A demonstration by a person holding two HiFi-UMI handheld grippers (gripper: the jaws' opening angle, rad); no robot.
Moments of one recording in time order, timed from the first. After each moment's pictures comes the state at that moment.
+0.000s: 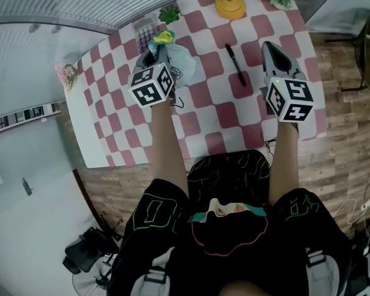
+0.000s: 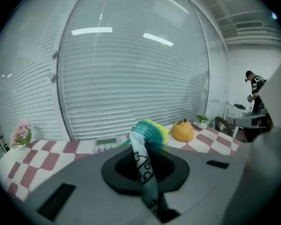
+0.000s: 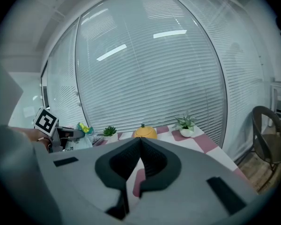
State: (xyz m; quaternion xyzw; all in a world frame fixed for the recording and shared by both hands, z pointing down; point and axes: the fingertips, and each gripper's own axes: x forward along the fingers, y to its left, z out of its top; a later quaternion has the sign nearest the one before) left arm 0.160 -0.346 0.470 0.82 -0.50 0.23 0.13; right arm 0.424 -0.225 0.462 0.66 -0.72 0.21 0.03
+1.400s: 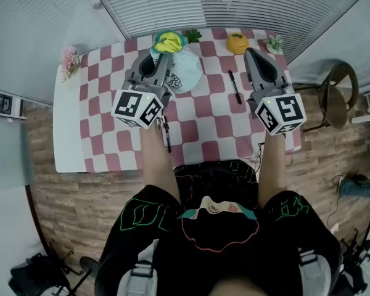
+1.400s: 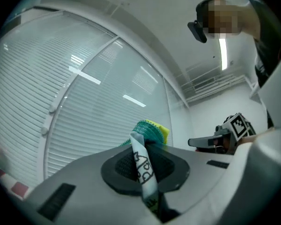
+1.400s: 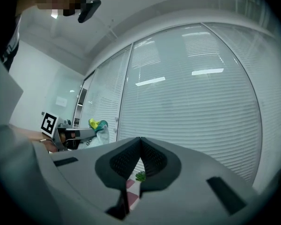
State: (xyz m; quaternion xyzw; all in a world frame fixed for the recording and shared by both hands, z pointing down) left arm 0.104 -0.261 0.274 0.93 -0.35 -0.11 -0.01; right arm 0.286 -0.206 0.274 0.57 -0.82 -0.05 -0.02
